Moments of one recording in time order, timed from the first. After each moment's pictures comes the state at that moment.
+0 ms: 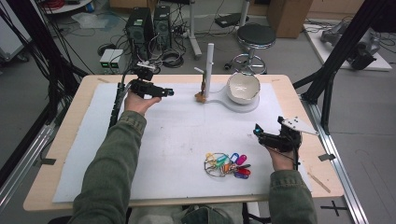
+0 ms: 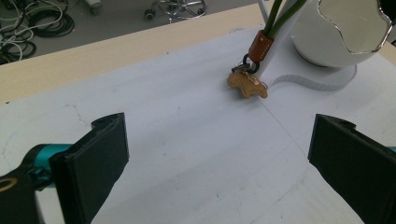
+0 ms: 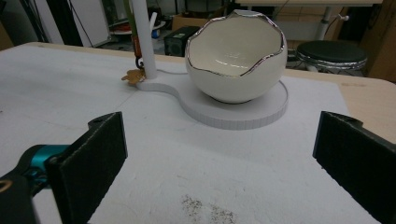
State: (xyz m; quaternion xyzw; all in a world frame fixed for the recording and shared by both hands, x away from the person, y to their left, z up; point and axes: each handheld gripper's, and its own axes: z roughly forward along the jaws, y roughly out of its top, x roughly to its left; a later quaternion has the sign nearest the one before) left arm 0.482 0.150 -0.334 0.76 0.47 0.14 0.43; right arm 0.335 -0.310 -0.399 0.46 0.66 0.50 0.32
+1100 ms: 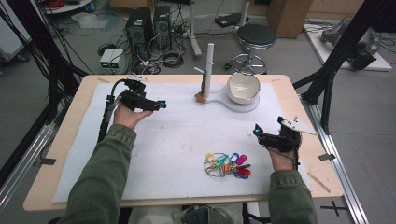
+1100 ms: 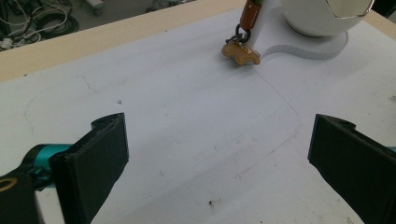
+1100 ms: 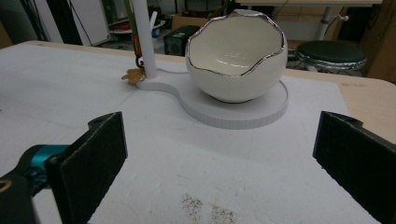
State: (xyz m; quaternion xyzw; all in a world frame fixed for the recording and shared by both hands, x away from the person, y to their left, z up) left arm 0.434 0.169 -0.339 0.77 0.46 0.16 0.42; right arm 0.335 -0.310 -0.399 0.46 0.66 0.49 0.32
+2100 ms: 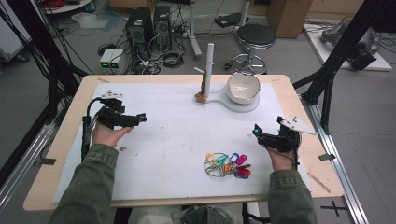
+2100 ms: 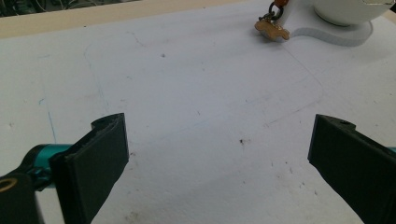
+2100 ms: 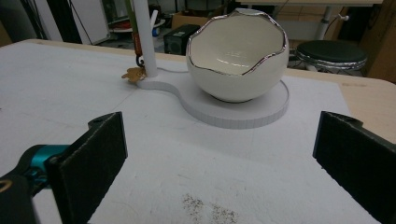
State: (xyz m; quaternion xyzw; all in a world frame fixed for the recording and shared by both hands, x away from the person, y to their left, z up) left arm 0.383 0.223 -0.360 0.73 0.50 0.18 0.43; right arm 0.336 -0.308 -0.399 0.46 0.66 0.49 0.33
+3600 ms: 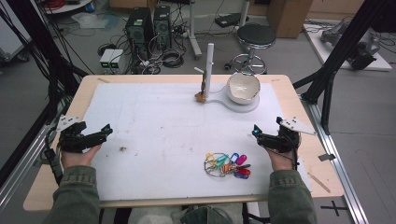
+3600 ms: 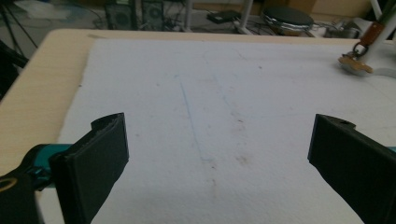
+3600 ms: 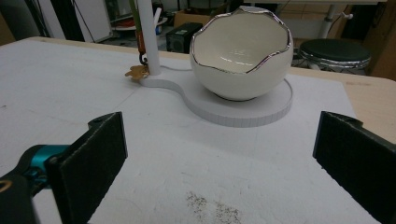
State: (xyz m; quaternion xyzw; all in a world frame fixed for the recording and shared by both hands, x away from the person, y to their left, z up) left arm 0.308 0.303 -0.396 0.60 0.57 0.33 0.46; right arm 0.335 -0.307 -0.399 0.46 0.67 0.49 0.32
